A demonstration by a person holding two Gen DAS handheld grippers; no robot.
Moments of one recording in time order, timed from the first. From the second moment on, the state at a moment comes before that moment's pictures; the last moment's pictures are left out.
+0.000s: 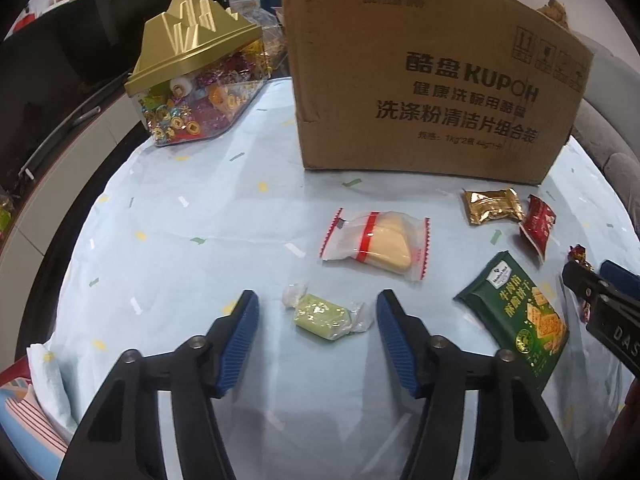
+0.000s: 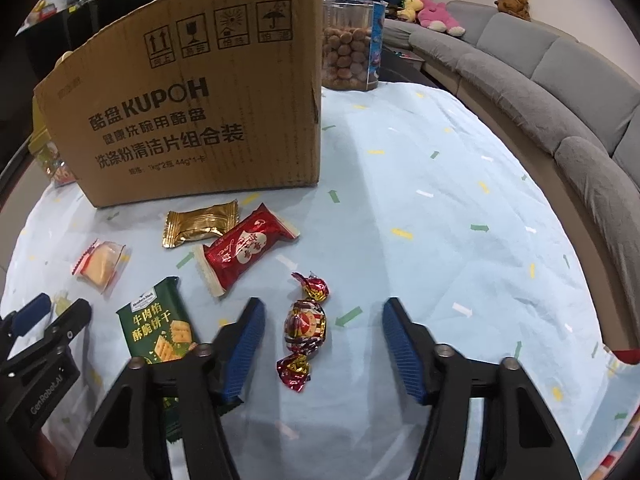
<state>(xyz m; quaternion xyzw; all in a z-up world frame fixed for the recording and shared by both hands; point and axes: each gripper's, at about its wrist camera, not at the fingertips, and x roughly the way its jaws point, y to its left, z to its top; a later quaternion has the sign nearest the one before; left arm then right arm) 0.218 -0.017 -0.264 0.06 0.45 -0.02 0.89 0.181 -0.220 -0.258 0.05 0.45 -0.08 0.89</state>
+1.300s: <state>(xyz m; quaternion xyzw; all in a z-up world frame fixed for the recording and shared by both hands) 0.209 -0.022 -0.234 0.07 0.42 -0.02 0.90 0.166 -0.200 -0.230 0.02 0.43 -0.05 0.90</state>
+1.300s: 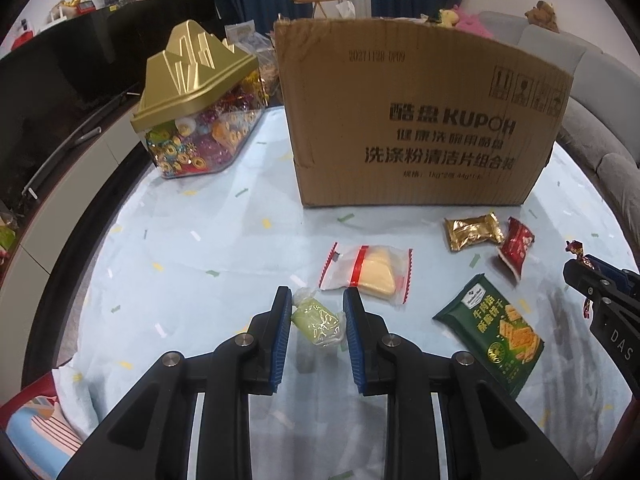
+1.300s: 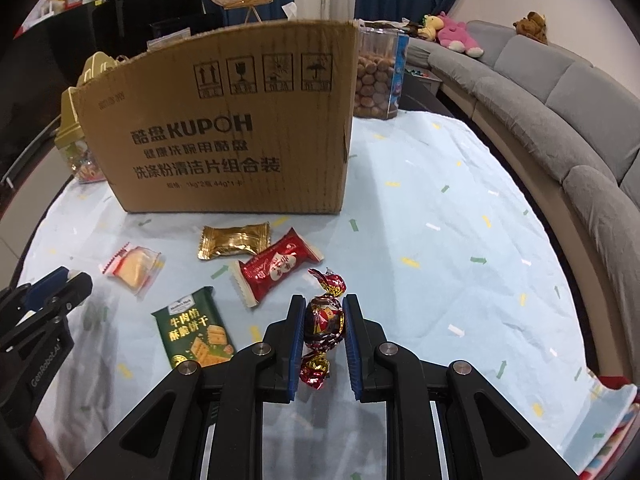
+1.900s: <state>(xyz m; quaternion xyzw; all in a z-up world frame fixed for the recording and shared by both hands) 0.190 -0.021 -0.187 0.06 0.40 -0.02 0.91 0.153 -0.196 -0.176 0.01 0.39 -0.03 0.92</state>
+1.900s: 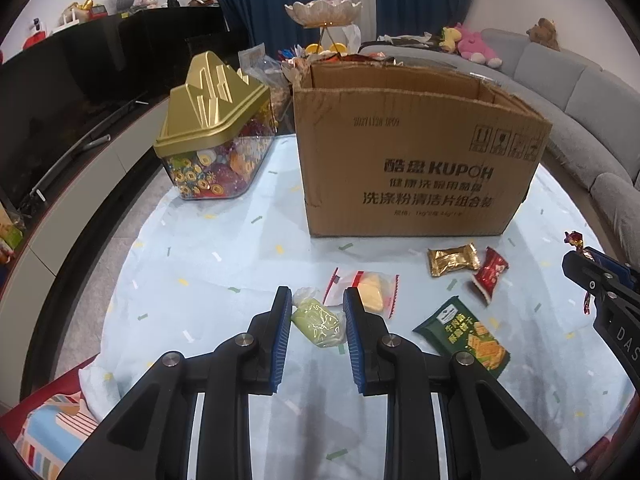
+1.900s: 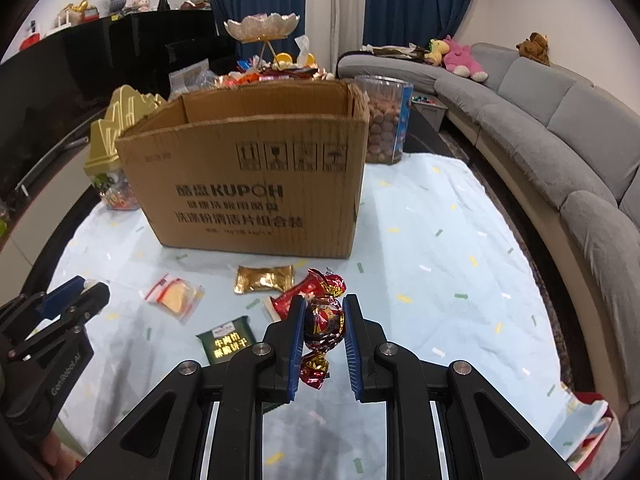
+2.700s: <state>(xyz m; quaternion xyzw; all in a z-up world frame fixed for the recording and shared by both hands) 0.192 -0.026 -0.115 0.04 0.37 -0.03 0.93 0.153 -0.194 -0.101 0.02 0.33 -0.01 0.94</state>
